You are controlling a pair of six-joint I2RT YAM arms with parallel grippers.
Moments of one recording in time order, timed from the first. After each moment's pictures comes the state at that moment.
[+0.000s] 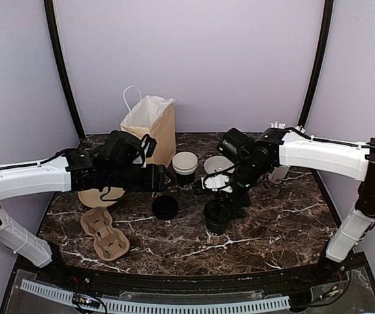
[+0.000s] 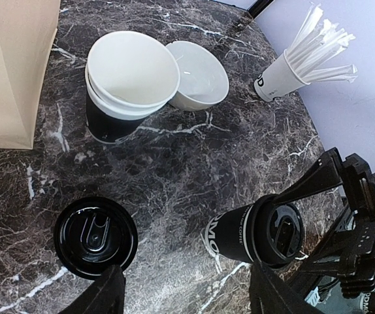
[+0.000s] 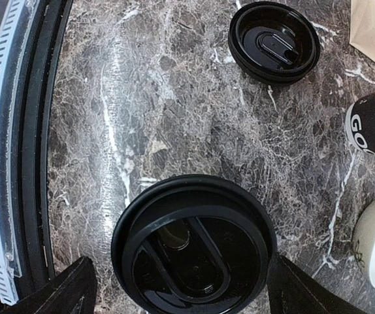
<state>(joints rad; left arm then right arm) -0.91 1.37 1.05 -0.36 -0.03 -0.69 0.89 1.66 1.38 -0.98 -0.30 -0.72</state>
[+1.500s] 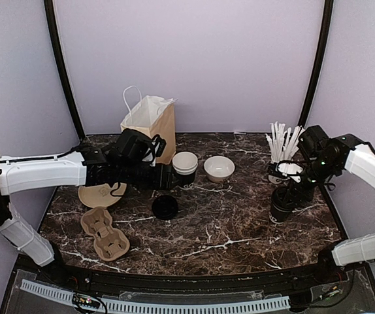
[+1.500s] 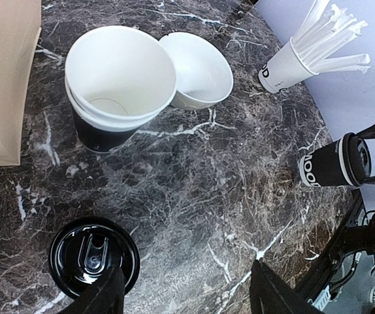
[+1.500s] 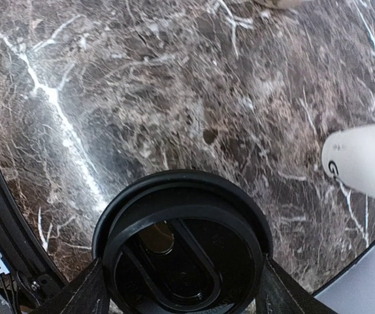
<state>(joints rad) -0.87 1.49 1.11 -0.33 0.02 -0.62 0.36 1.16 1.04 -1.12 -0.18 -0.73</state>
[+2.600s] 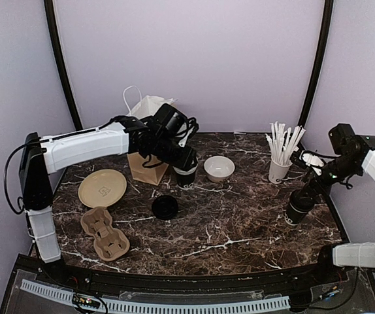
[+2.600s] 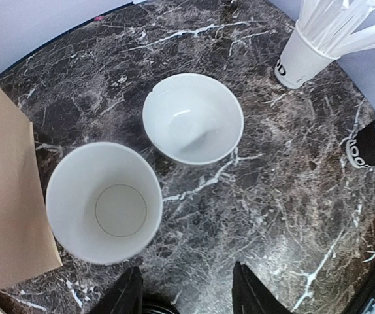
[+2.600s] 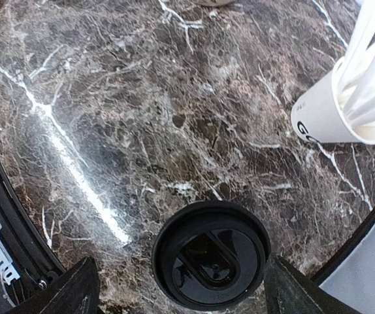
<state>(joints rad) -0.85 1.85 1.66 -0.61 -0.04 -0.25 0.02 1.07 1.05 -1.21 -0.38 -0.87</state>
